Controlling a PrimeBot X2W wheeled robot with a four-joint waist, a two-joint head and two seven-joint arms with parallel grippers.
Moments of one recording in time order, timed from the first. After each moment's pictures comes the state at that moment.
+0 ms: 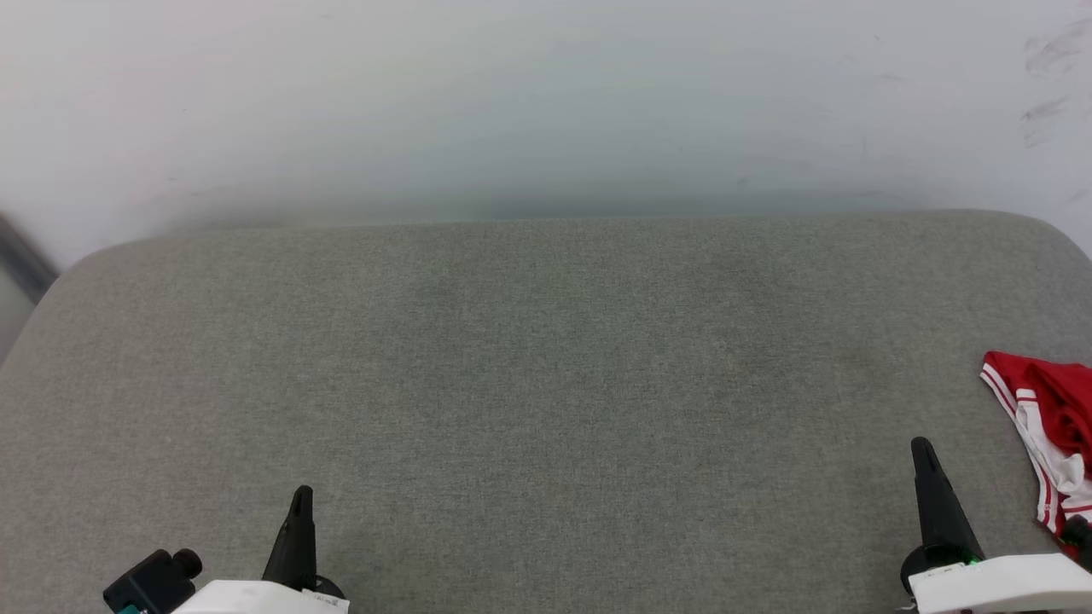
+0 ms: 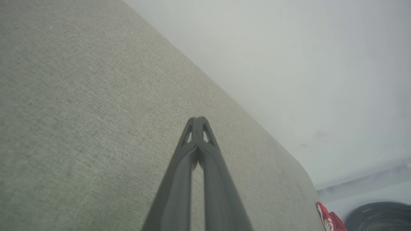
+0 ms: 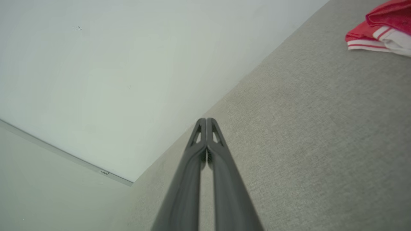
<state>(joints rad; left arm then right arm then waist) 0.09 0.08 -0.01 0.12 -0.87 -0.03 -0.12 0.06 -0.07 -0.04 0.13 0.91 0.13 -0.11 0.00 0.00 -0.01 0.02</state>
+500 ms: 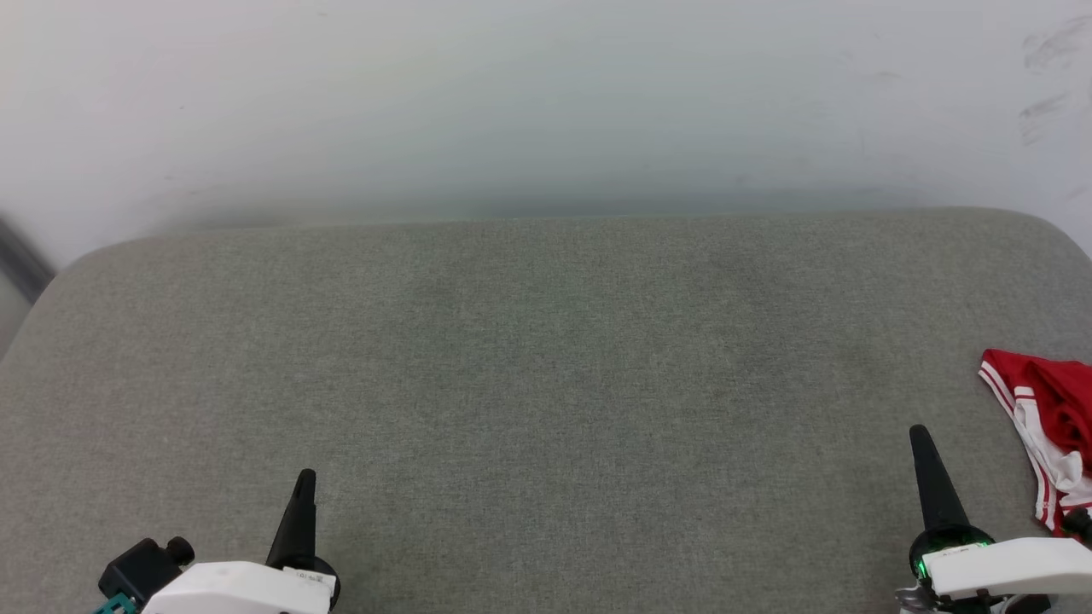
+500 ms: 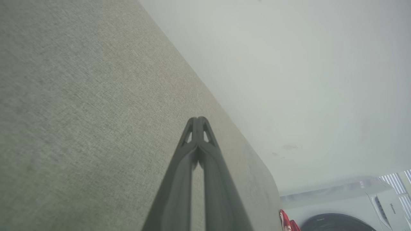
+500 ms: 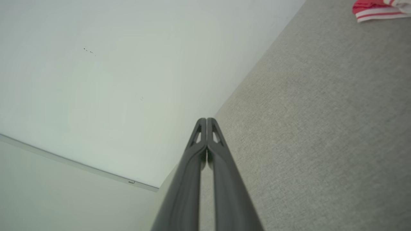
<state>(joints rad) 0.05 0.08 0.01 0.15 -1.06 -0.05 -0.07 0.02 -0.08 -0.05 0.16 1.09 0.13 -0.06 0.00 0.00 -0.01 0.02</state>
